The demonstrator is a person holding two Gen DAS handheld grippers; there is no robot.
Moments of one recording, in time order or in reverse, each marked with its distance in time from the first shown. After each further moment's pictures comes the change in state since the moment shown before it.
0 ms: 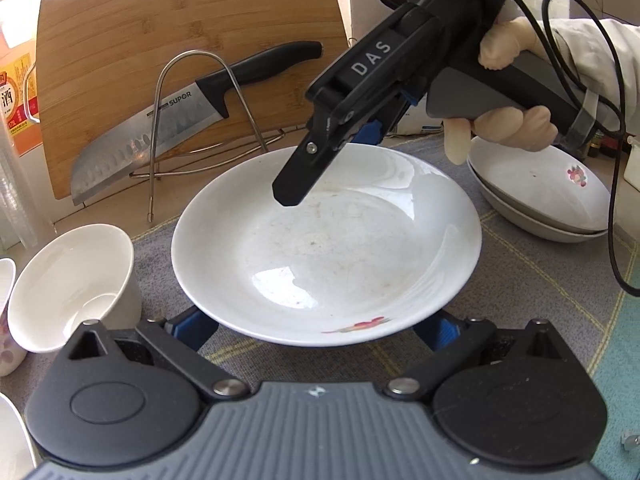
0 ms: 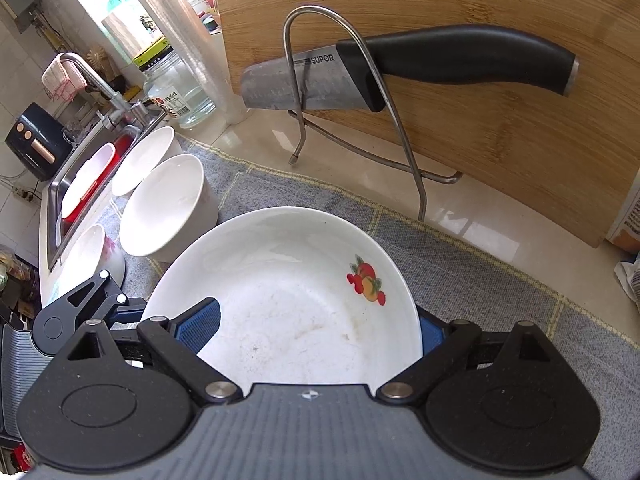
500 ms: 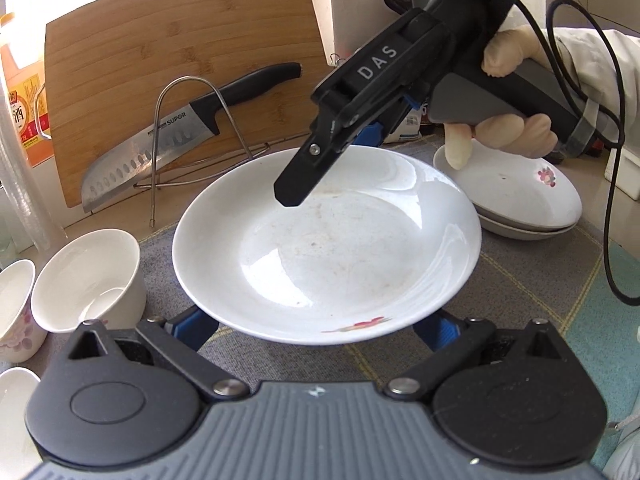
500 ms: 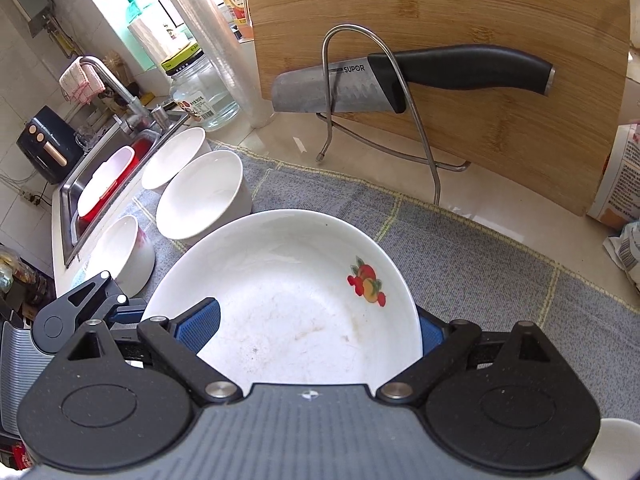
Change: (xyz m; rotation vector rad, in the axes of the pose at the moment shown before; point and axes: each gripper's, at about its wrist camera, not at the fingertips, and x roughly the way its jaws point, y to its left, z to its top) left arm -0.026 -0.015 0.005 0.013 -0.012 0.001; right arm -0.030 0.025 -0.026 -0.001 -0.042 0.004
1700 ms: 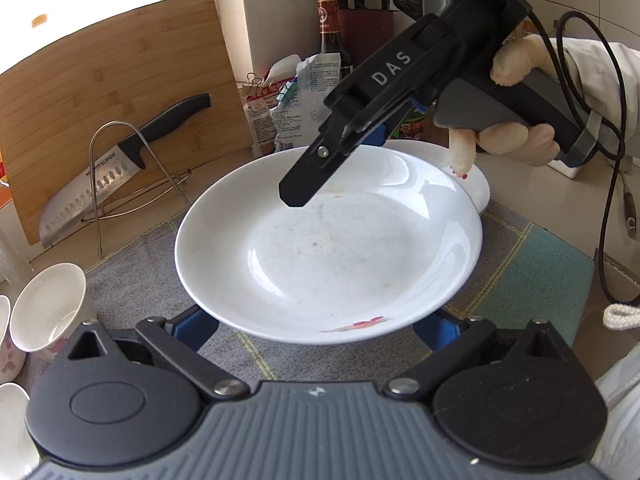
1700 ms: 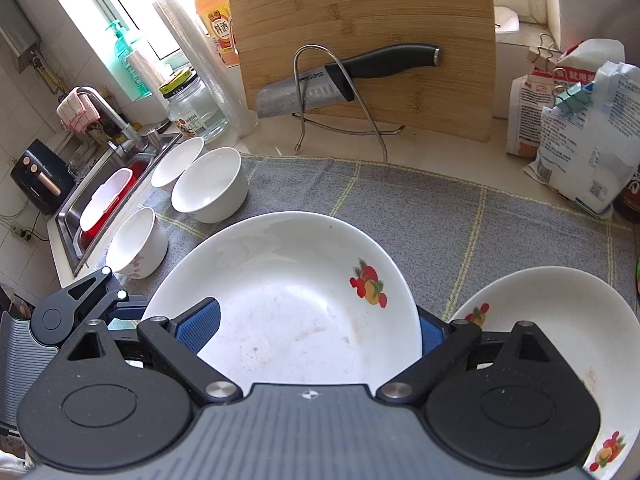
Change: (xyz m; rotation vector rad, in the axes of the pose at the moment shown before) left arm -0.040 -0.061 0.012 0.108 0.009 -0.113; right arm -0.078 0.007 -0.075 0.106 -0.095 -0.060
